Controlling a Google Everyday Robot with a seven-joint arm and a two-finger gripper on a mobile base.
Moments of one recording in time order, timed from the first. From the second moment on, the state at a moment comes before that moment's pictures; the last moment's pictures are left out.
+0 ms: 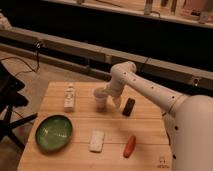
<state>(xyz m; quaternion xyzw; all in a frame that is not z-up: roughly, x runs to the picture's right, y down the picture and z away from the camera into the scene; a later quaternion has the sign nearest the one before) 0.035 0.073 0.876 -0.24 -0.24 -0.32 0.88</state>
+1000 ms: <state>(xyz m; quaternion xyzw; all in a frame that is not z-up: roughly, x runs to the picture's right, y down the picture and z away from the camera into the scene) 0.002 0.045 0.829 -0.18 -0.25 -0.39 0.87</state>
